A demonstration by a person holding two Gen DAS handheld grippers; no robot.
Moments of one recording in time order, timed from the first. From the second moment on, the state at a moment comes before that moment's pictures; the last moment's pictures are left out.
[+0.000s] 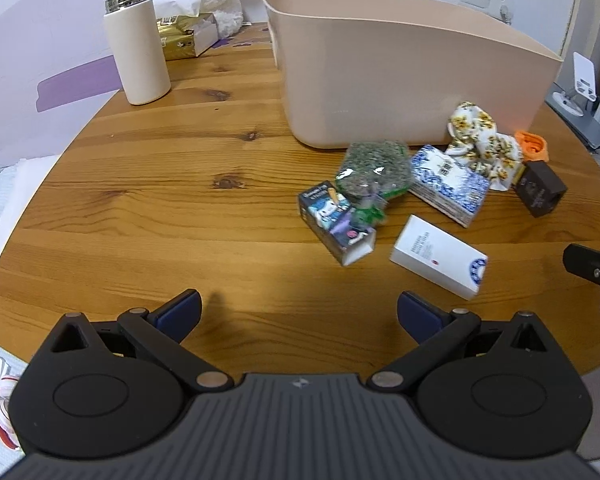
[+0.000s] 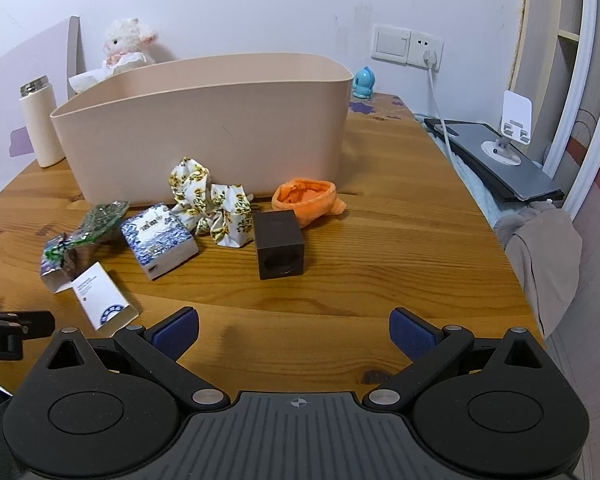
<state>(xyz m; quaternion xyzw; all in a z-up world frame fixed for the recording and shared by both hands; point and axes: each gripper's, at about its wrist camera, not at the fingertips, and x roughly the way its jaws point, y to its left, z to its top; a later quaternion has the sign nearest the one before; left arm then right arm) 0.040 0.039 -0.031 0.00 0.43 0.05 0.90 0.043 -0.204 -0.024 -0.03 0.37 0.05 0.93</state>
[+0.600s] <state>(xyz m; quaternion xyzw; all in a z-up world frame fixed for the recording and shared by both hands) 0.075 0.040 -0.044 0.00 0.40 0.02 0.92 0.092 -0.195 -0.050 -0.04 0.39 0.05 0.92</state>
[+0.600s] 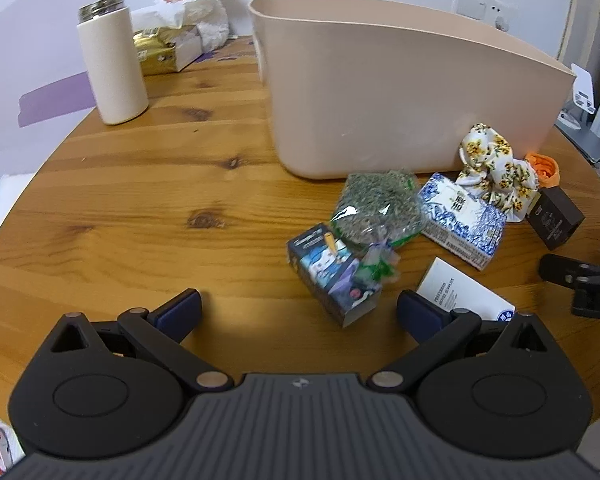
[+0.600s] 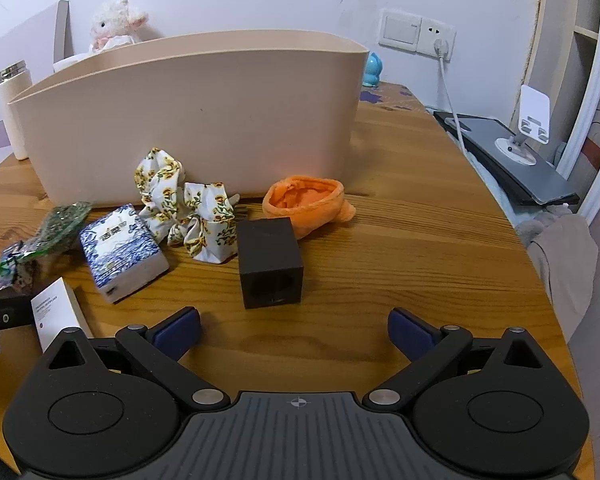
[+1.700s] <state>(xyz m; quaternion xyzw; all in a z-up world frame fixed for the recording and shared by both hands) 0.070 0.056 -0.032 -0.02 0.39 0.00 0.92 0.099 -0.181 -0.038 -0.03 0.35 0.06 0.93</state>
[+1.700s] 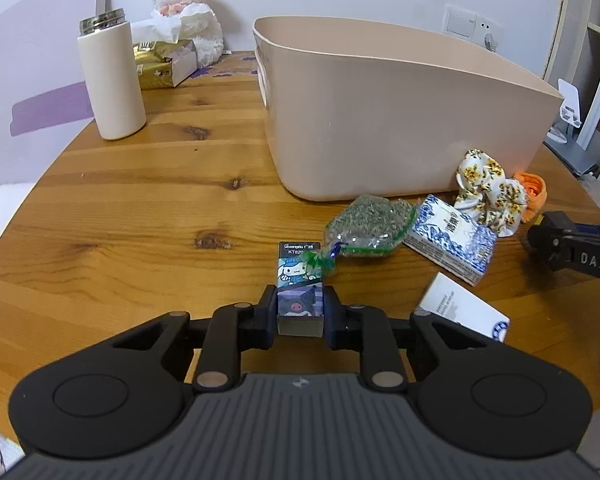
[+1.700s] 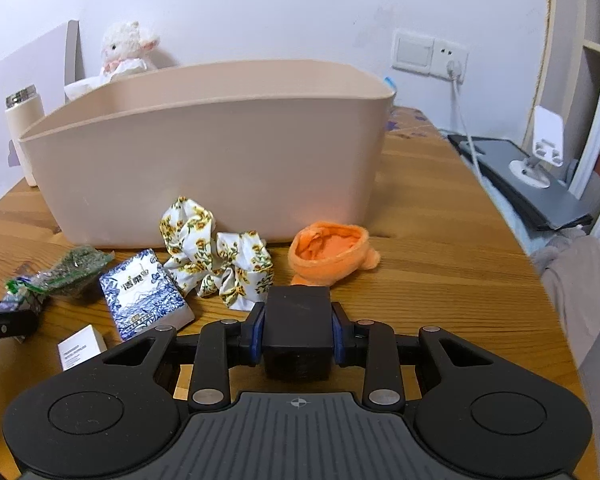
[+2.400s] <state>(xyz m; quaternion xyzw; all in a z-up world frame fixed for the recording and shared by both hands) 0.061 0.056 0.083 -0.02 0.26 -0.02 0.96 0.067 -0.157 0.088 -0.06 0.20 0.05 0.98</state>
